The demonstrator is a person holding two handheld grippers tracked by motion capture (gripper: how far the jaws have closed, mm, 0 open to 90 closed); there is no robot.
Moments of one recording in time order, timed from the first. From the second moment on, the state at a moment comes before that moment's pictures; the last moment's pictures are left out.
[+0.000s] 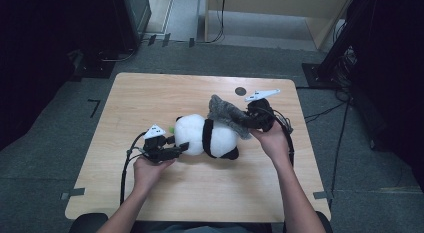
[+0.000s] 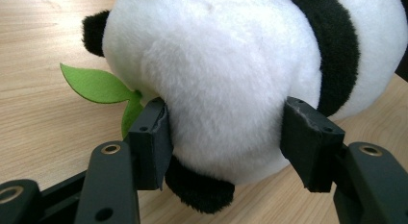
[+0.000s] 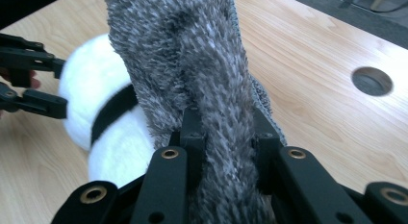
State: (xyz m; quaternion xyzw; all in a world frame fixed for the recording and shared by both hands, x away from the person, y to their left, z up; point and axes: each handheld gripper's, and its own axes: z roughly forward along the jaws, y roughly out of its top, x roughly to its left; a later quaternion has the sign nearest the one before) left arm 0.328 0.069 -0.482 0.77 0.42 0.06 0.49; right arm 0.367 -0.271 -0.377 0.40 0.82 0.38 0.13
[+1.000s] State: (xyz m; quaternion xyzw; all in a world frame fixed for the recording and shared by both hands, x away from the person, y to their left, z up) left arm 0.327 0.065 -0.480 0.76 0.42 0.07 0.50; right arm 0.369 -0.199 -0.370 0.33 0.85 0.40 0.13
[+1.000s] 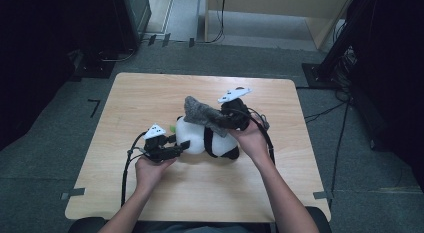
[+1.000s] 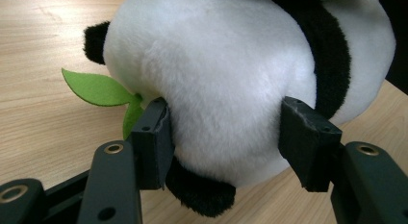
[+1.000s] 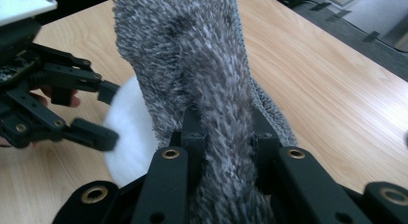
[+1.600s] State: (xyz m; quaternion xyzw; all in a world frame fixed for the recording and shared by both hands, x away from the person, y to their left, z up) left arm 0.325 0.064 -0.481 0.76 0.42 0.08 0.49; right arm 0.378 -0.153 -0.395 0.29 0.88 0.36 0.12
